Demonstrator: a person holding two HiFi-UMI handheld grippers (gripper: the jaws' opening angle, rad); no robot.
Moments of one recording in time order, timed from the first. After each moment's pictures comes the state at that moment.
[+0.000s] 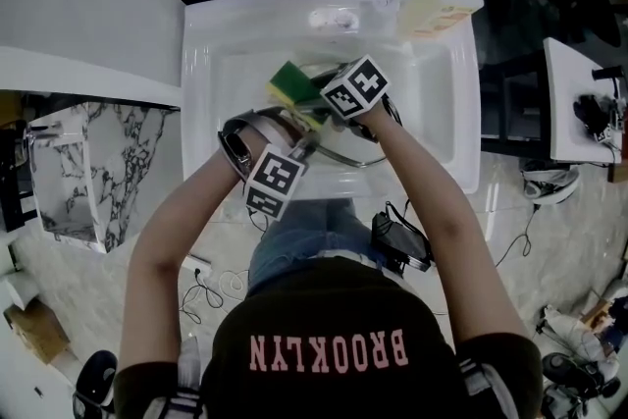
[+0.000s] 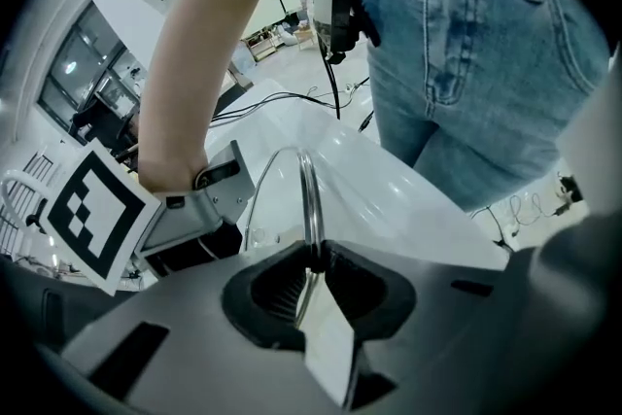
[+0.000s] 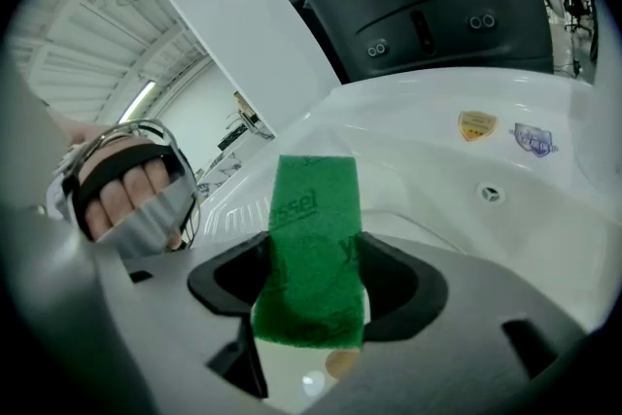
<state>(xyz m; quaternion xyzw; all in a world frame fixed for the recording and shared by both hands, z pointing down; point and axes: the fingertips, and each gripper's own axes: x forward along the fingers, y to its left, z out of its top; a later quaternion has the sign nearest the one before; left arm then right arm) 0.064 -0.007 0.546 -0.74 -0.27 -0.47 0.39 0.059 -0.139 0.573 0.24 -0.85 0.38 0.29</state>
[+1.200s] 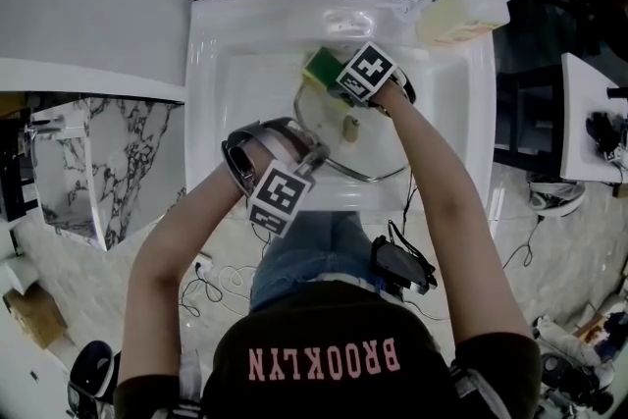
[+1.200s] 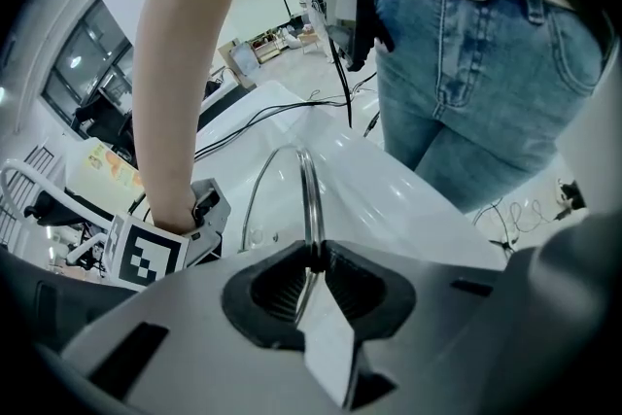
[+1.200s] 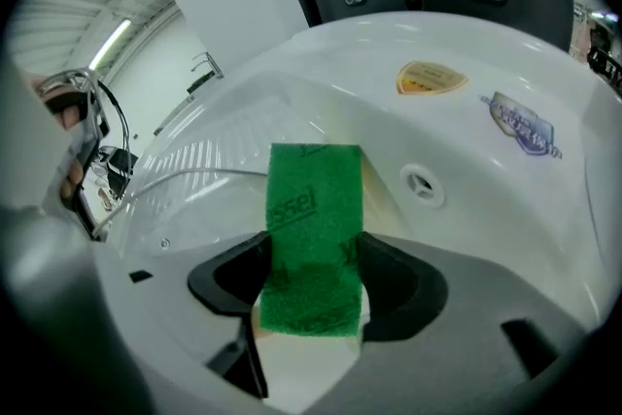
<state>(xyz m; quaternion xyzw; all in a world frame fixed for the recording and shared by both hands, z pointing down) 0.064 -0.007 0.550 -0.75 -0.27 -0.47 0.38 0.124 -0.183 0.653 0.25 -0.79 0.32 0.45</state>
